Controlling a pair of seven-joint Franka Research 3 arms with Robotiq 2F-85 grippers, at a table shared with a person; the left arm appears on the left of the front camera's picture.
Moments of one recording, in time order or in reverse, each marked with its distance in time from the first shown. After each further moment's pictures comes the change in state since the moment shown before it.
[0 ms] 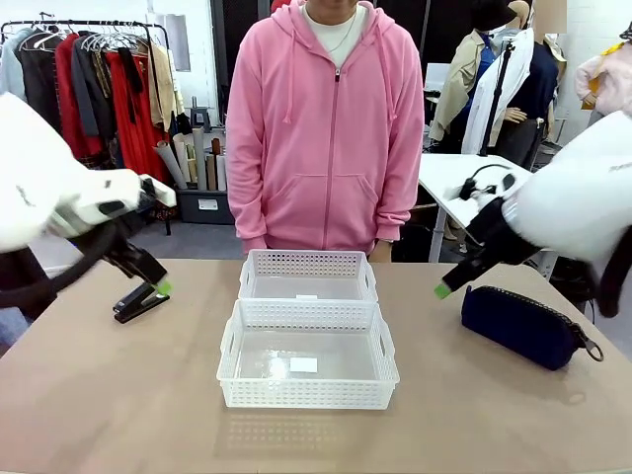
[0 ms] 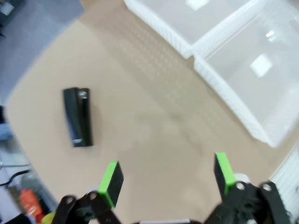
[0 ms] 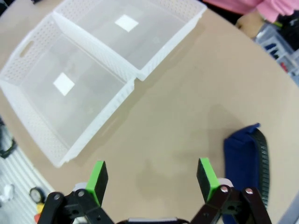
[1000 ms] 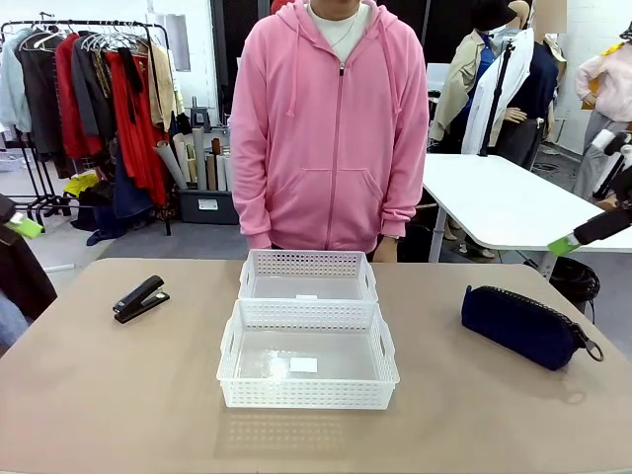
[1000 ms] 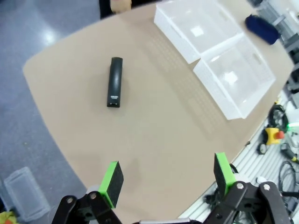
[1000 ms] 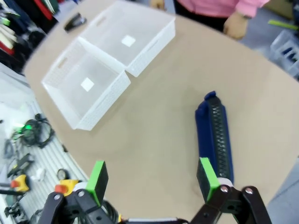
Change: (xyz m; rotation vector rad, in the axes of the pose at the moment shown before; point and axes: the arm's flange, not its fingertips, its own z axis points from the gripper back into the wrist) left arm -0.101 0.145 0.136 -0.245 -0.175 0.241; right arm -0.079 -0.136 0.122 0.227 -0.156 -0.118
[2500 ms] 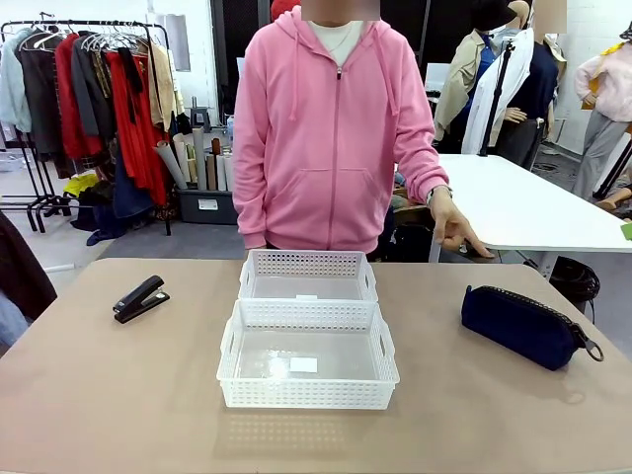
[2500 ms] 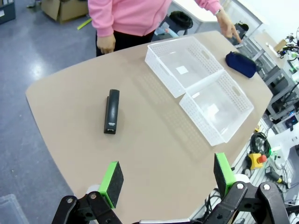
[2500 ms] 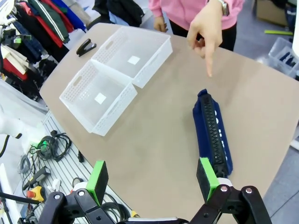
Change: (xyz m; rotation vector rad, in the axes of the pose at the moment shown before) left arm -0.019 0.022 0.035 -0.109 -0.220 0.021; right arm -0.043 -0.011 0.071 0.038 -0.145 -0.084
